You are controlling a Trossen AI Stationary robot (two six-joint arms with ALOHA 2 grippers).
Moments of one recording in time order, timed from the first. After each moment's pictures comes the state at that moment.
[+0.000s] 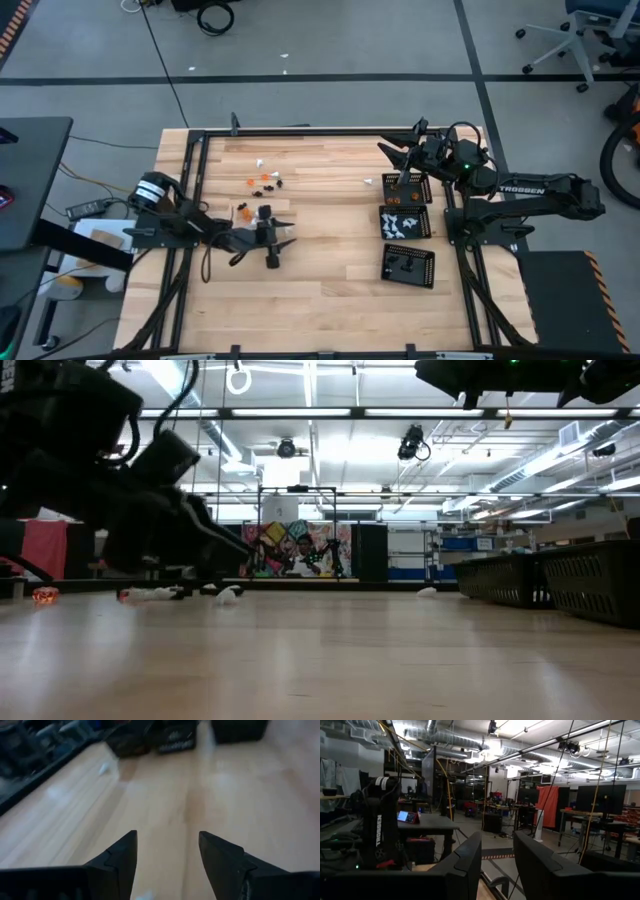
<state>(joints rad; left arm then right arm) -0.33 1.76 0.28 1.11 -0.57 0.03 -0.29 0.83 0.51 0.62 0.05 -0.13</state>
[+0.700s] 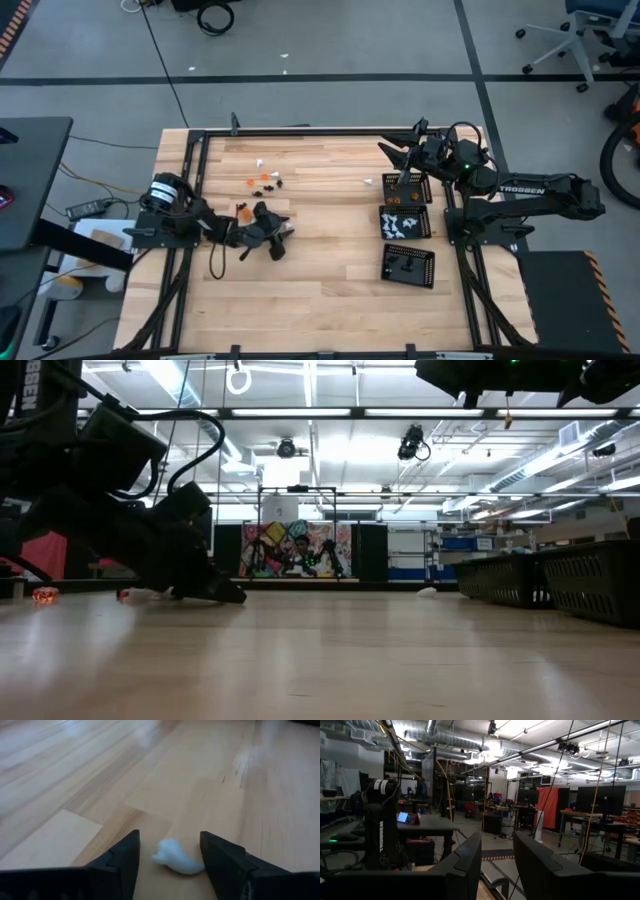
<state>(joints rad) -0.24 1.87 0.29 1.00 -0.56 -0.39 -0.29 0.83 0.51 0.63 0.05 -0.13</state>
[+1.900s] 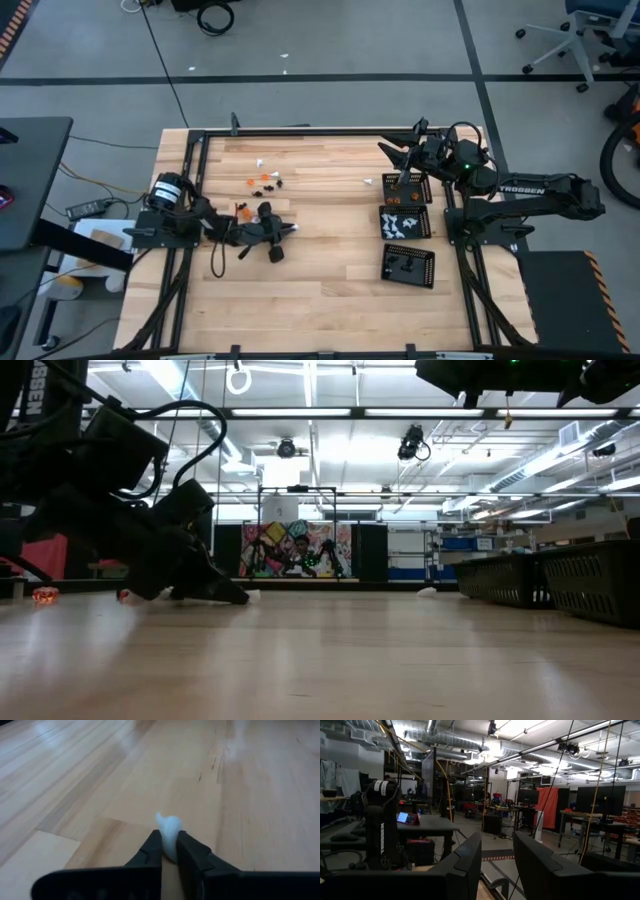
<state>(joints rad) -0.22 1.87 0.29 1.09 -0.48 -0.22 -0.29 0.83 0.51 0.63 0.05 -0.13</state>
